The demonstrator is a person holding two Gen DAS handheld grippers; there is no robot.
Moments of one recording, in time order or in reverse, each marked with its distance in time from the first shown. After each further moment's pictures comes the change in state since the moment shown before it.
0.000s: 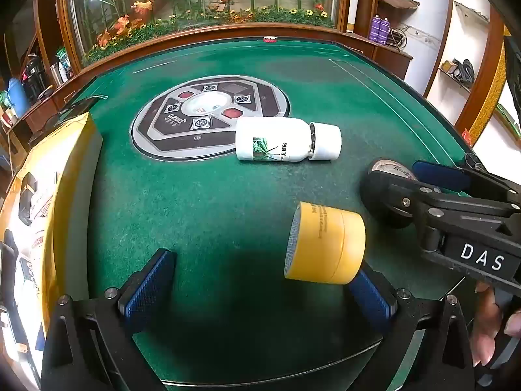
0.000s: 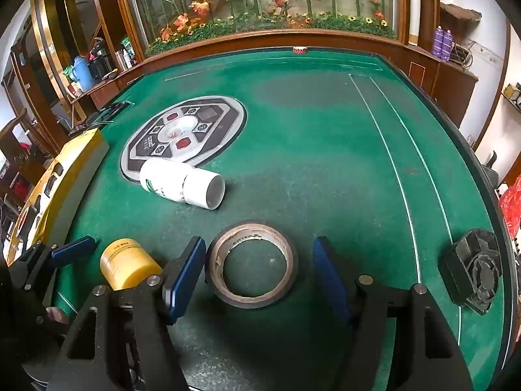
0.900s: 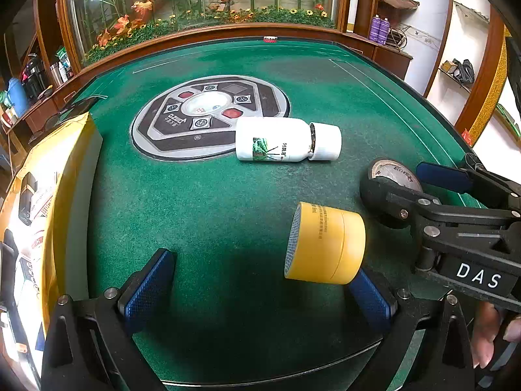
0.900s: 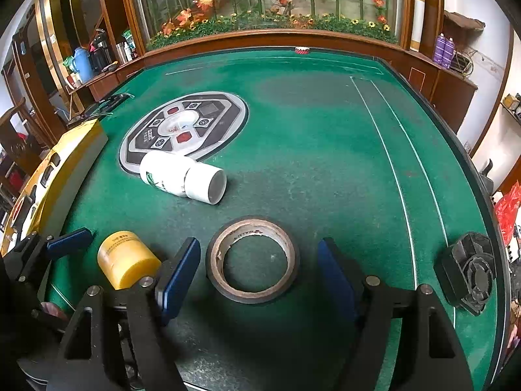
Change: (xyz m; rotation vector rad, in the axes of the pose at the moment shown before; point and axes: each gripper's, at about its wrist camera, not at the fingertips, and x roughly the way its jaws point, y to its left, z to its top) left arm 0.000 0.000 0.000 0.000 0.001 0.000; right arm 0.003 0.007 -0.002 -0.029 0.013 -0.022
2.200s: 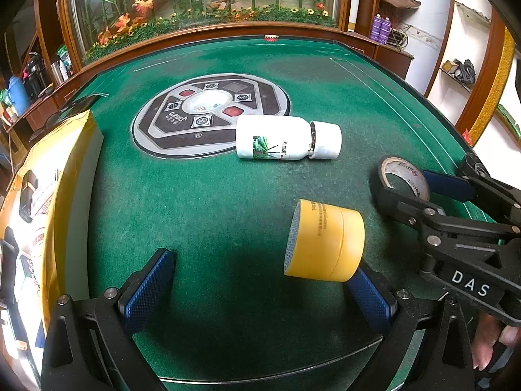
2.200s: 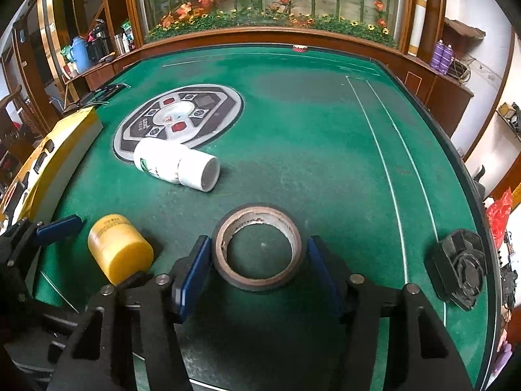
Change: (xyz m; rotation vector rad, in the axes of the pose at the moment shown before) left arm 0.001 0.001 0.001 -0.003 0.006 0.003; right arm -0.002 0.002 -0.010 -0.035 0.008 -0.052
